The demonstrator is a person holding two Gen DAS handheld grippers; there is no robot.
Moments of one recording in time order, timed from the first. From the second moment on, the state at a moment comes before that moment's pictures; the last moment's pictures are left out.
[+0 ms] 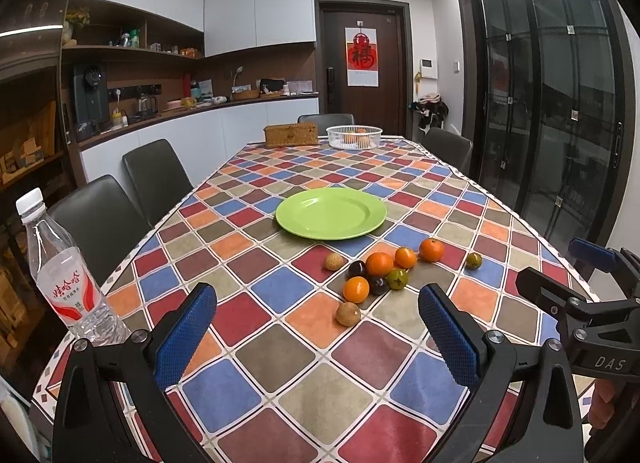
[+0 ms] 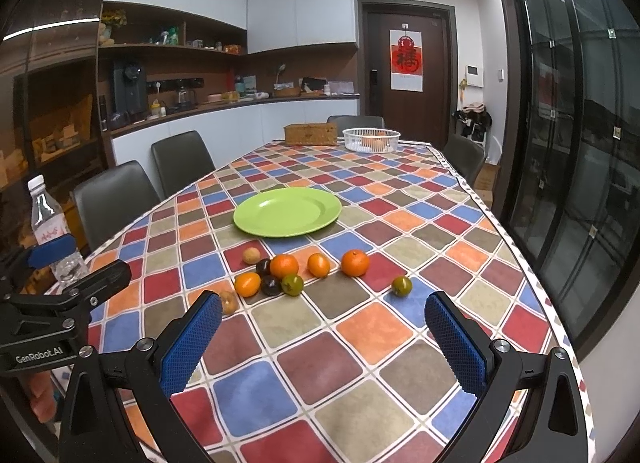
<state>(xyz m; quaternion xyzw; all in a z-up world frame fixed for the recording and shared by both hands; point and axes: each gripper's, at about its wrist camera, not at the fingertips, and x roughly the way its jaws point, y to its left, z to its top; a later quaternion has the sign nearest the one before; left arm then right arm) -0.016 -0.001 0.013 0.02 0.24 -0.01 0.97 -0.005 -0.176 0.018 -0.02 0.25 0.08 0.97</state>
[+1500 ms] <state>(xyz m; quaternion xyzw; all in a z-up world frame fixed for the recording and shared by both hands) -0.011 -0.002 0.004 0.04 0.24 0.00 0.97 0.007 -0.174 0.005 -0.02 0.26 0.09 0.96</state>
